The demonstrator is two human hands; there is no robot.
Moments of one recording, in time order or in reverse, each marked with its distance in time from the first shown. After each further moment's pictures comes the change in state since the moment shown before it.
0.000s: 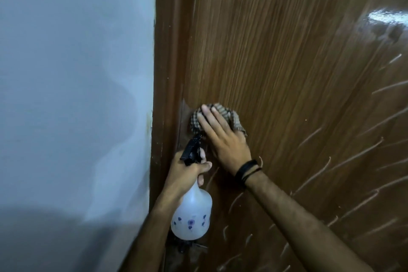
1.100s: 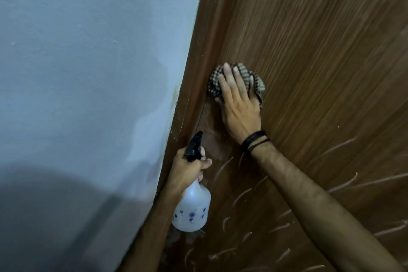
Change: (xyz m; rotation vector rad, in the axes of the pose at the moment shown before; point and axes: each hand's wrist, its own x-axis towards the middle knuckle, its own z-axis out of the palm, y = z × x) left_hand -0.017 -0.042 -0.011 -0.026 0.271 -0.071; right_hand 0.060 -0.007 0.000 -0.044 0.142 -0.010
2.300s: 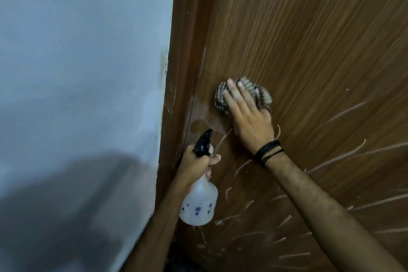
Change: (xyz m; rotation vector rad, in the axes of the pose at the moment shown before) left_hand -0.018 -0.054 0.022 0.063 -0.087 -0.146; right_hand -0.105 0.015 0.006 0.012 -0.167 -0.092
